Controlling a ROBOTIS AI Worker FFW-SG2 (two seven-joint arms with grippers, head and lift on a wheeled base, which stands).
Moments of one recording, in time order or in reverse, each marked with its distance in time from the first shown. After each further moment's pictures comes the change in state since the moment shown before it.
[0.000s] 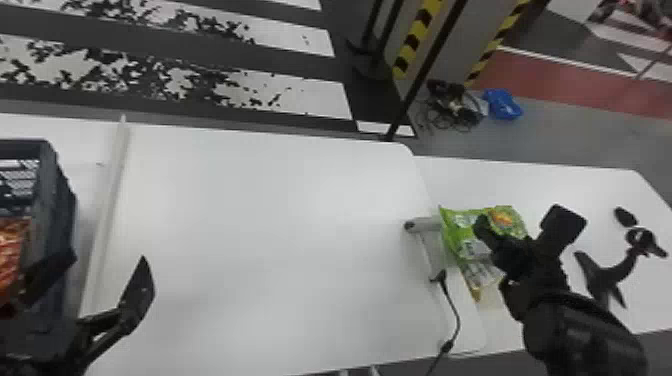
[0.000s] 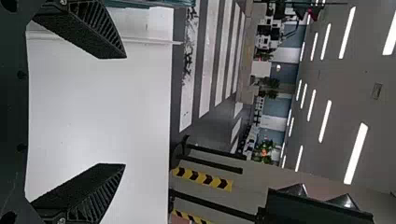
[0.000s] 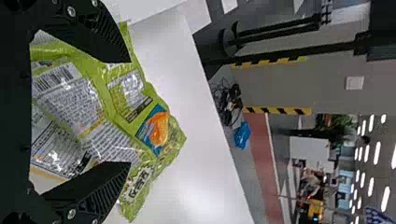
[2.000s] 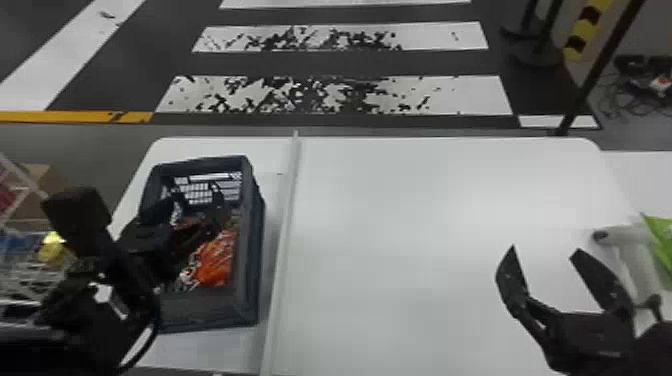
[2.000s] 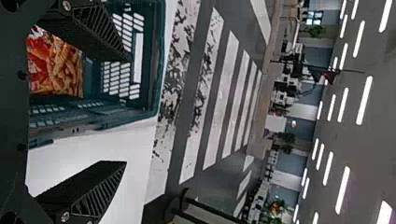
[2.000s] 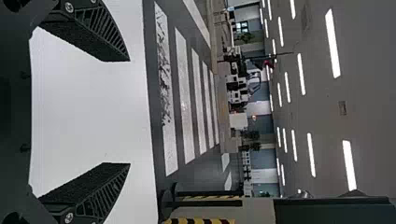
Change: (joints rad) left arm -0.179 -0.023 0.394 -0.224 0.231 0.600 0.029; right arm 0.459 0.120 0.517 -0.377 0.251 -0.568 0.117
